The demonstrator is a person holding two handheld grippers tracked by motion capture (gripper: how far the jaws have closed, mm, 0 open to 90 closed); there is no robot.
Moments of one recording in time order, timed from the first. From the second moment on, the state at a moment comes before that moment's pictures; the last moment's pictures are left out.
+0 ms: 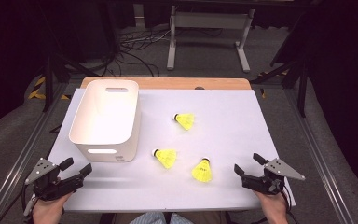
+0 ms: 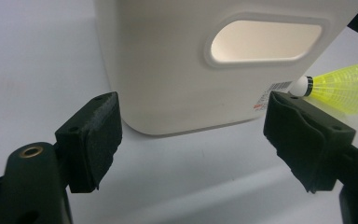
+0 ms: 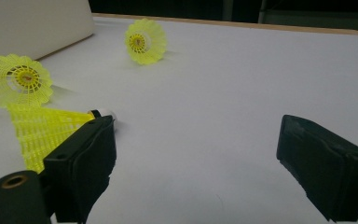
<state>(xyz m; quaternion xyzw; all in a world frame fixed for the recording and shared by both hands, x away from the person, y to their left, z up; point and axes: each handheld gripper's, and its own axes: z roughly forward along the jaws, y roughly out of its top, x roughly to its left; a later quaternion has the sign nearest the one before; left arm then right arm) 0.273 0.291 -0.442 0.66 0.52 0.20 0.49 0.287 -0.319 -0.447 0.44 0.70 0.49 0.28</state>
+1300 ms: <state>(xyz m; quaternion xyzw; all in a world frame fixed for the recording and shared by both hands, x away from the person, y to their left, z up) 0.276 0.329 -0.432 0.62 0.57 0.23 0.49 0.289 -0.319 -0.448 0.44 0.70 0.48 0.28</state>
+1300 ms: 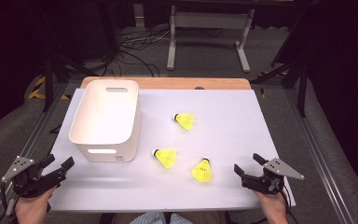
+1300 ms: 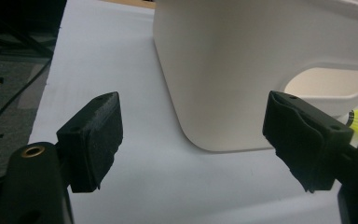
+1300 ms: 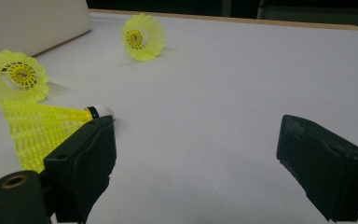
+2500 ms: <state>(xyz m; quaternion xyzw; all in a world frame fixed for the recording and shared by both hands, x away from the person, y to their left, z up) 0.314 0.338 -0.428 0.61 0.59 0.25 0.47 0.288 -0.319 -0.448 0.44 0.70 0.48 0.28</state>
